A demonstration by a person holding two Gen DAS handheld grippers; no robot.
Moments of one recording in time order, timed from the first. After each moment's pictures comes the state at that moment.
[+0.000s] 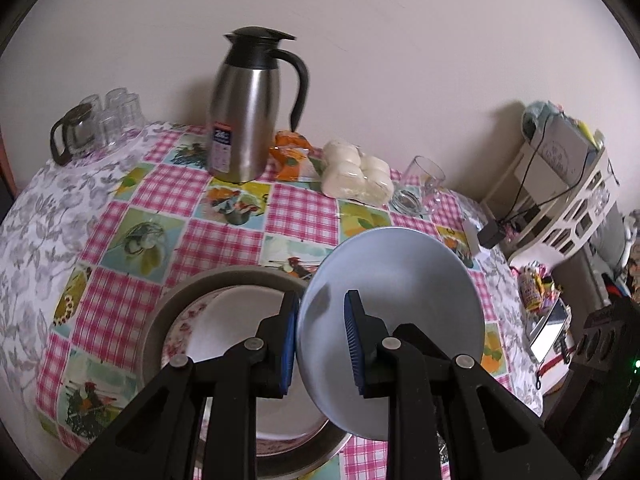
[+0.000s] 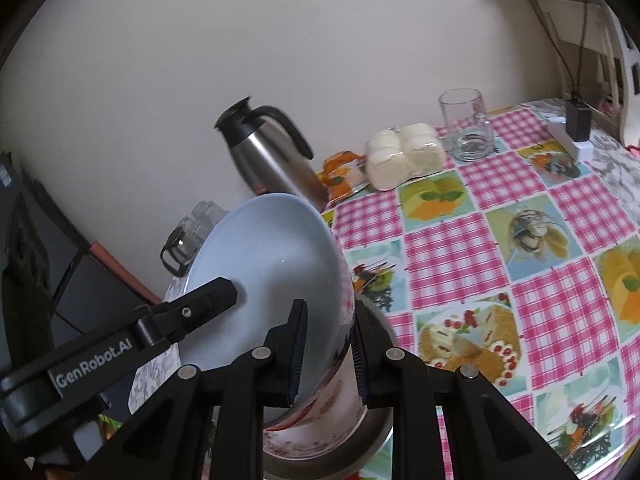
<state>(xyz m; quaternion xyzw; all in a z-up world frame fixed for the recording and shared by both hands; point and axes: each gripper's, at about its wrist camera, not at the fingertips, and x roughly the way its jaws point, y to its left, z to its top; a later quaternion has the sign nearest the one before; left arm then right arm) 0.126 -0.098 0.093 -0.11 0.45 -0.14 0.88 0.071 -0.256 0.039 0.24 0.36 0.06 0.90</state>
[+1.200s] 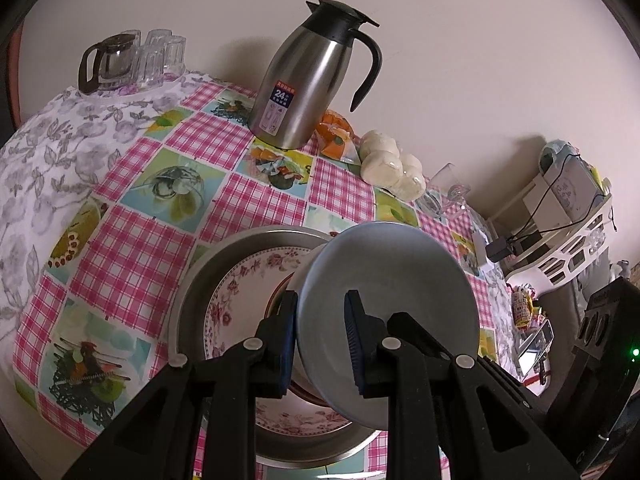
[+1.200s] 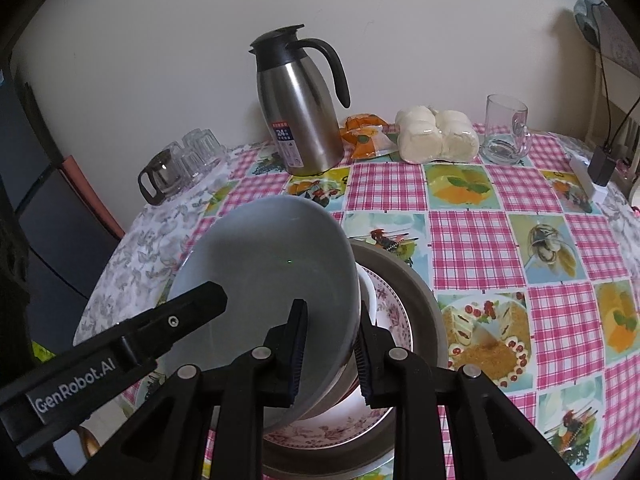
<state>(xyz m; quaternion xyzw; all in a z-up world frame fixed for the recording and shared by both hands) 0.118 -0.025 0.048 -0.19 0.47 -0.13 0.85 0.087 -0.173 0.018 0.10 0.43 0.05 0.90</state>
